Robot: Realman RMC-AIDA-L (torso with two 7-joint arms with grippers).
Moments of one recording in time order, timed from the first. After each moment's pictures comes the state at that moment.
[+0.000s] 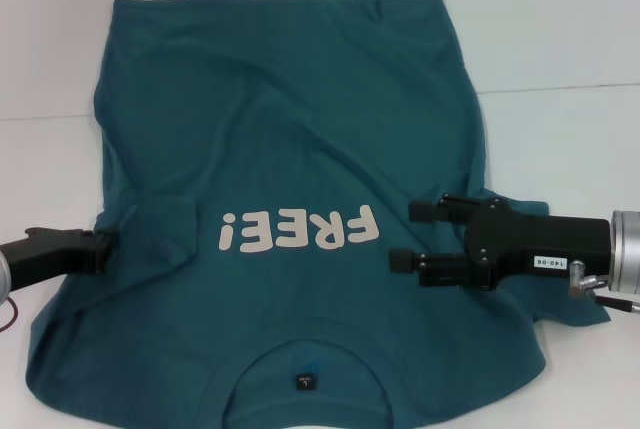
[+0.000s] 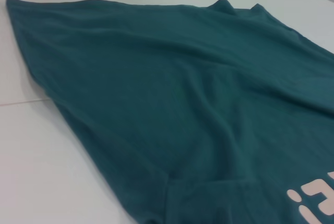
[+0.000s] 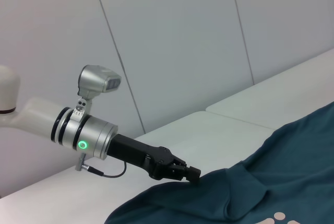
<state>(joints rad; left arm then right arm) -0.49 -2.16 0.74 0.80 2.18 0.95 -1.76 0.56 2.08 -0.60 -0.61 -2.00 -1.59 1.38</state>
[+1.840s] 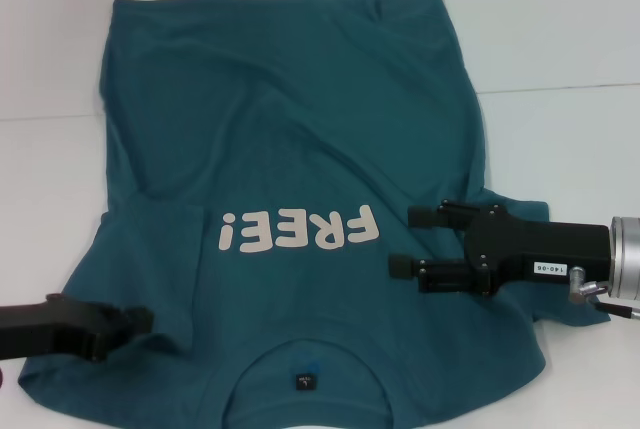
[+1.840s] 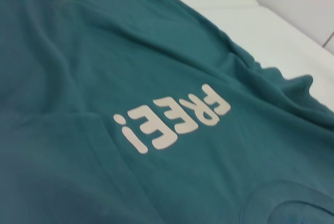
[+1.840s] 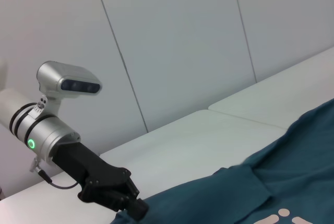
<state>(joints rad) -0.44 -2.15 0.66 0.96 2.30 1.52 -1.83 0.56 2.08 -0.60 -0.60 -2.00 -1.60 1.37</state>
